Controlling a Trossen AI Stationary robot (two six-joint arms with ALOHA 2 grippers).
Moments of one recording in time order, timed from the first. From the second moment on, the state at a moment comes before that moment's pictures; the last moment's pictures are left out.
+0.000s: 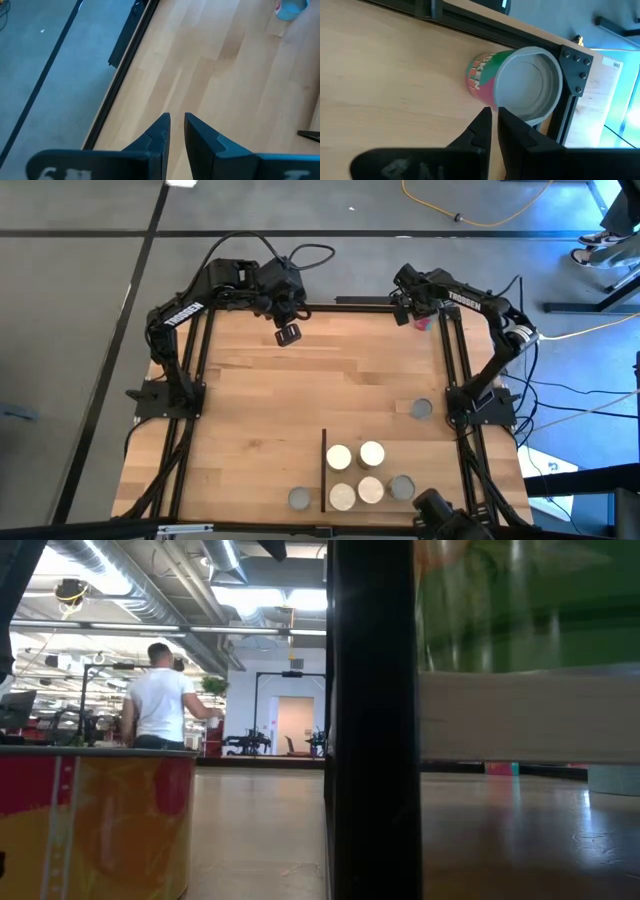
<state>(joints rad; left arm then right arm) 0.27 1.79 2.36 -1.51 -0.21 -0.04 -0.93 1.69 1.25 -1.05 0.37 0.36</state>
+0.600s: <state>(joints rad) 0.27 1.79 2.36 -1.51 -0.21 -0.04 -0.97 1.72 1.25 -1.03 0.34 0.30</state>
